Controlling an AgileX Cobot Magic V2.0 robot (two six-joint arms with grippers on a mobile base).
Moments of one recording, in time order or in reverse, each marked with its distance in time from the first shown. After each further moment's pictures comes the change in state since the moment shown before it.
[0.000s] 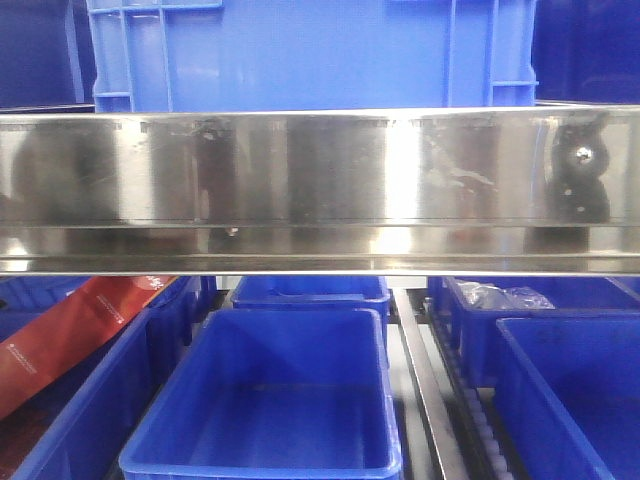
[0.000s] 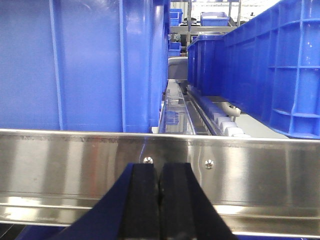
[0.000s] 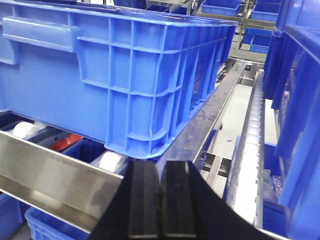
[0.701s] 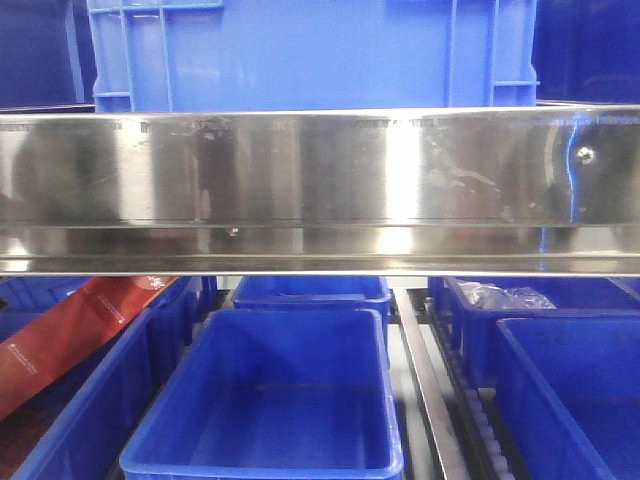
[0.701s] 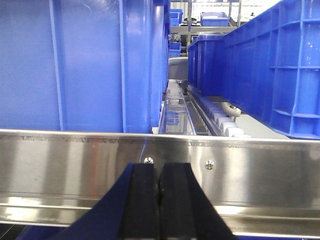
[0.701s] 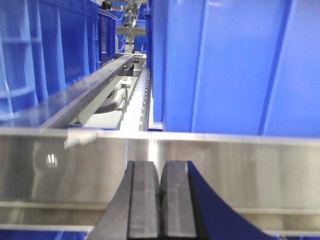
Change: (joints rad) left arm 0.001 0.000 0.000 0.000 -0.002 0.000; right arm -0.411 -0.356 0.383 0.025 -0.120 0.000
